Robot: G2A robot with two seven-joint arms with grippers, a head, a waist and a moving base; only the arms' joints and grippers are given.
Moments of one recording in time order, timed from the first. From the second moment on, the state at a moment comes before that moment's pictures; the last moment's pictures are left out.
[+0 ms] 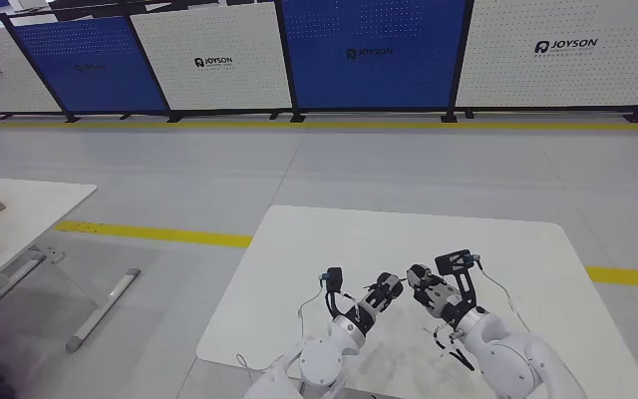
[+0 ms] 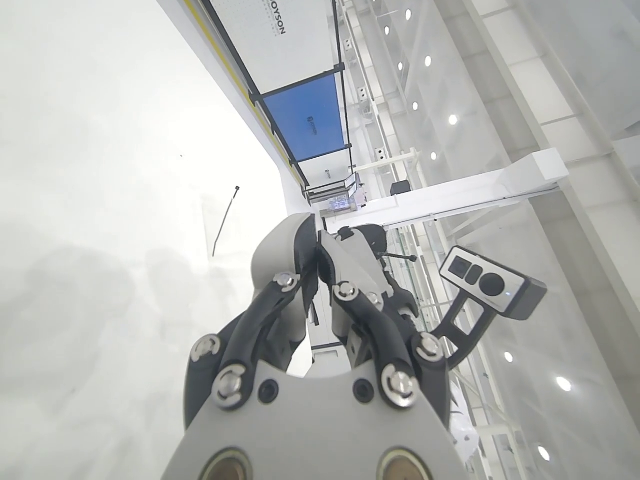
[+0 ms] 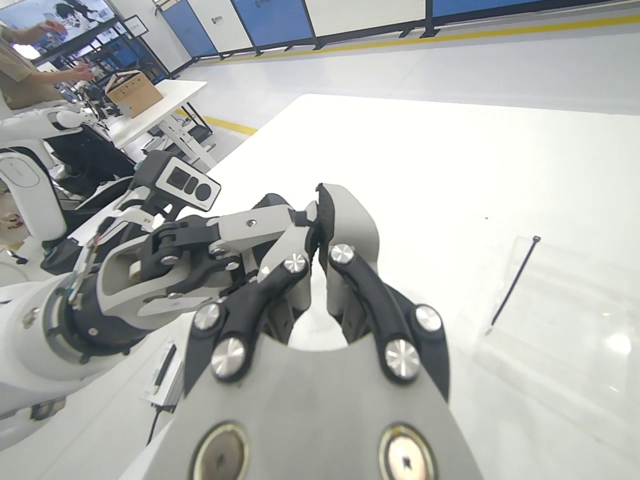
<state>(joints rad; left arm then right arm) 1.42 -1.37 -0.96 -1.59 -0.05 -0.05 0.06 -1.37 -1.25 1.19 -1.75 -0.83 -0.18 0.51</state>
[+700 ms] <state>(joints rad) 1.42 -1.37 -0.96 -1.57 -0.07 -0.03 0.06 -1.40 -1.24 1.23 -1.75 -0.80 -0.18 0.46</state>
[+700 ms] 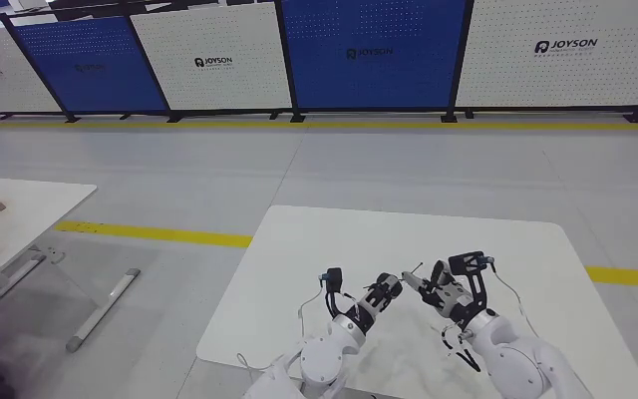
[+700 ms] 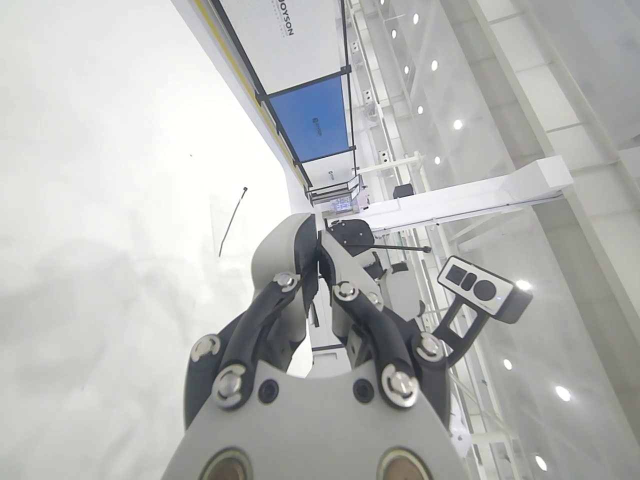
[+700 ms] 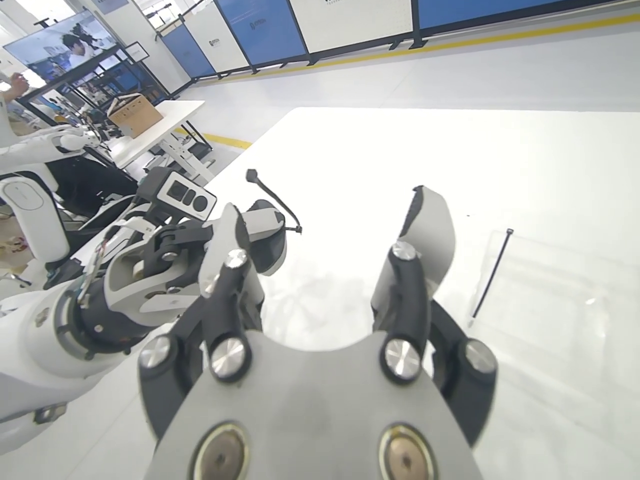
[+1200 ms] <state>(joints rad) 1.43 -1.37 -0.96 -1.57 -0.06 -0.05 0.06 -1.39 -1.24 1.22 -1.75 -0.81 -0.18 0.46</state>
